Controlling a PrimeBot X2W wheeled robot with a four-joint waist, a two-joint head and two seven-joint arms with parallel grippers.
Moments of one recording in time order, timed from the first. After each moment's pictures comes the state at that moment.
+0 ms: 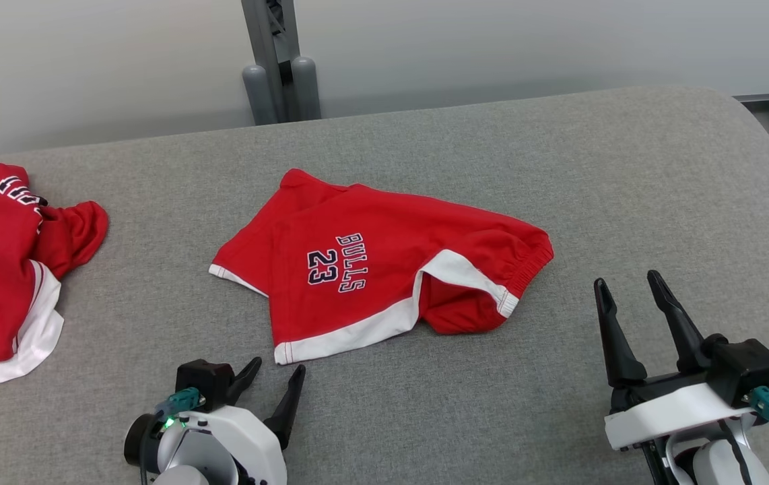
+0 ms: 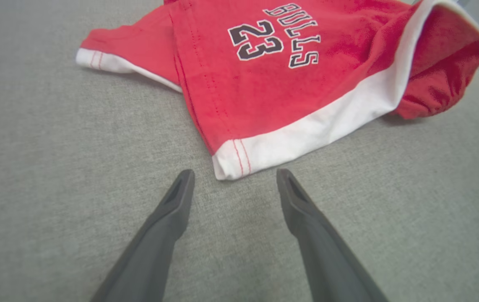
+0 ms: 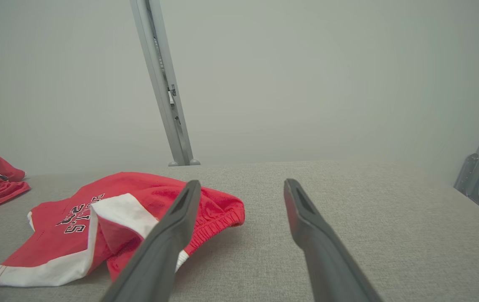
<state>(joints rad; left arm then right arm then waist) -0.20 0.13 -0.36 0.52 -0.42 -0.09 -0.04 -0.13 -0.05 0.09 0.21 0.18 0.13 -0.26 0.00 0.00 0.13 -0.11</state>
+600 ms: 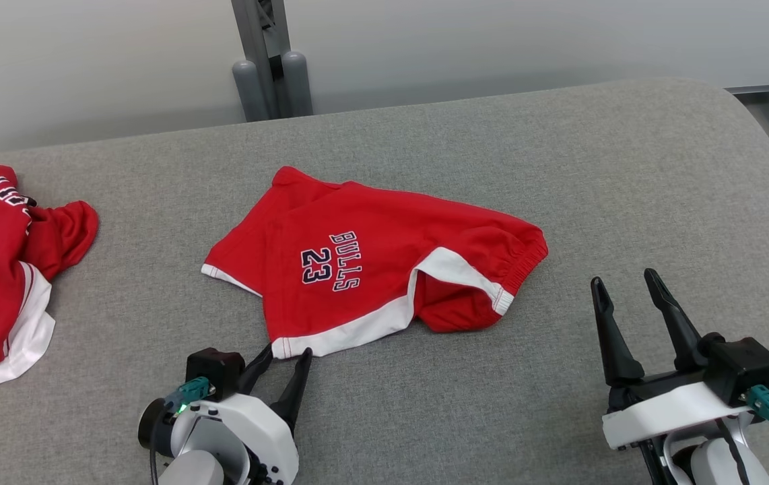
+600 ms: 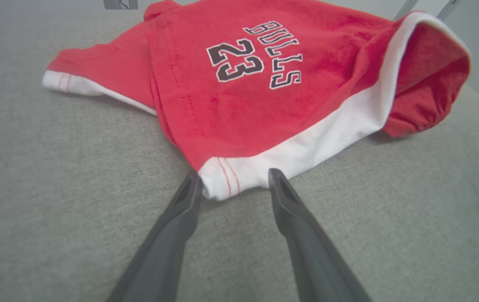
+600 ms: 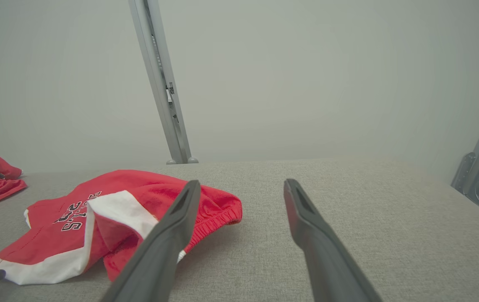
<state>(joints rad) -0.28 0.10 -0.40 0.63 -0.43 -0.11 -0.12 -0.14 -0.05 0.09 0.21 0.18 0.13 -0.26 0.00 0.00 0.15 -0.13</state>
